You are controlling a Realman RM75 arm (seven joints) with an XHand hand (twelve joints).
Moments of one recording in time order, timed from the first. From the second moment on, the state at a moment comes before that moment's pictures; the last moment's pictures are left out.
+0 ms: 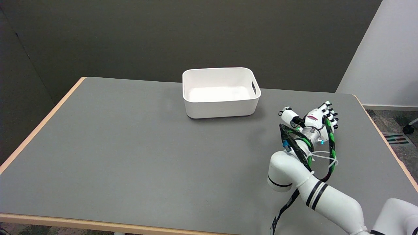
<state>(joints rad) 0.29 -1.24 1.02 -1.27 -1.05 1.48 -0.84</state>
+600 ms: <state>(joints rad) 0.30 -1.24 1.02 -1.22 -1.01 1.45 -0.84</state>
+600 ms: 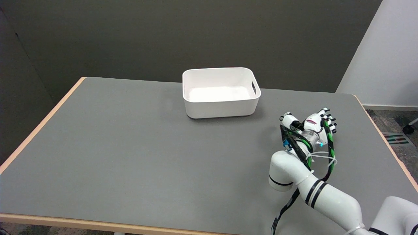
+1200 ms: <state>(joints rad) 0.30 -1.24 1.02 -1.18 -0.99 1.43 -0.84</state>
